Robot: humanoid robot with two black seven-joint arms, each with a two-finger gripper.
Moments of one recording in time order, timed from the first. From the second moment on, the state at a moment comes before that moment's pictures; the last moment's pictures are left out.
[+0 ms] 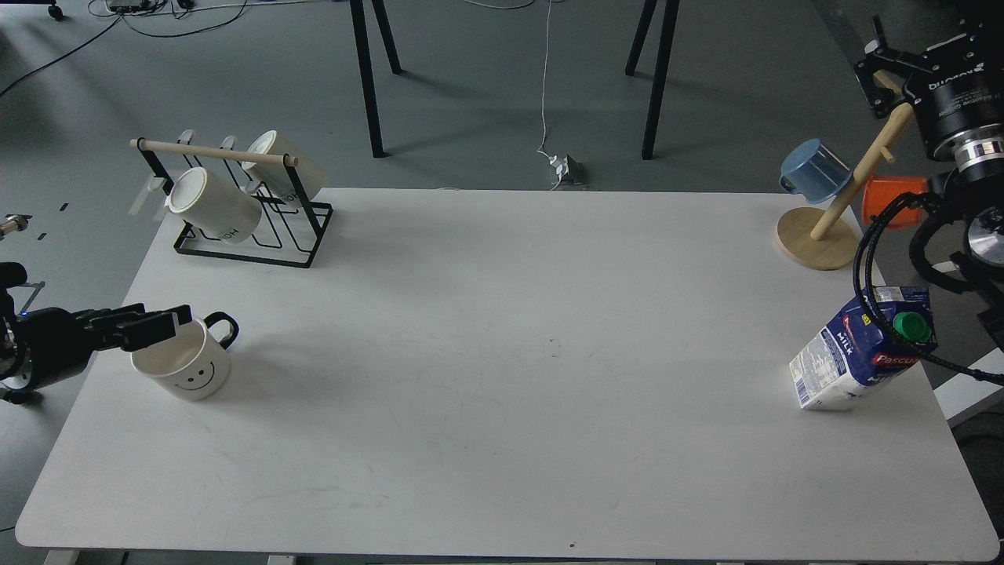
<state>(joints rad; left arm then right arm) -0.45 0.91 -0.53 -0.88 1.71 -0.13 -0.49 0.81 -0.56 0.73 0.73 0.45 0.49 0.34</state>
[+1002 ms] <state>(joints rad) -0.48 0.79 -0.45 -0.65 1.74 -0.06 -0.49 0.81 -0.56 0.72 0.73 0.44 0.49 0.34</state>
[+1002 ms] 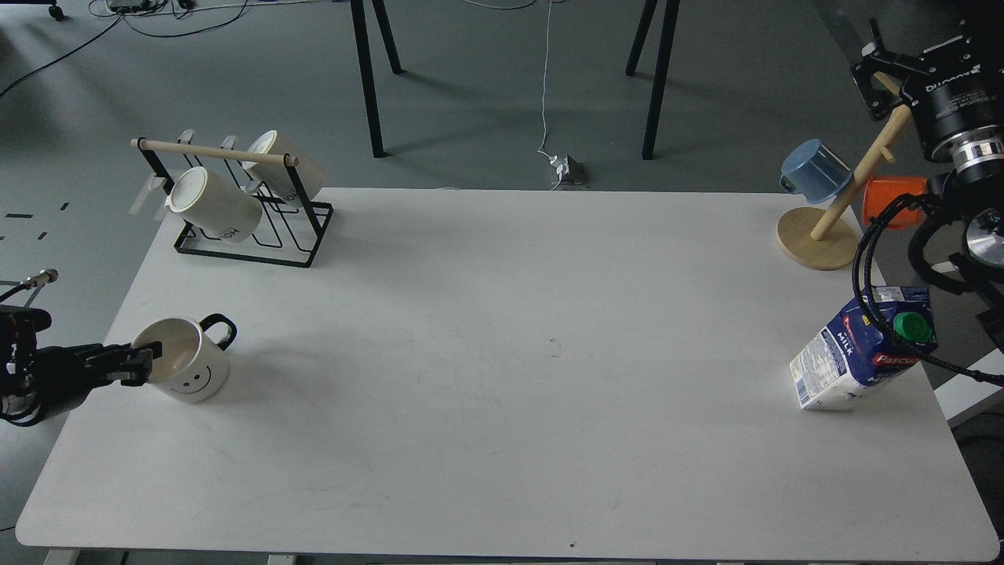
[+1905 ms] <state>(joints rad) -0.78 0.76 -0.42 -1.17 1.94 -0.32 -0.49 0.81 -0.61 0.73 0.73 0.44 0.49 0.34</state>
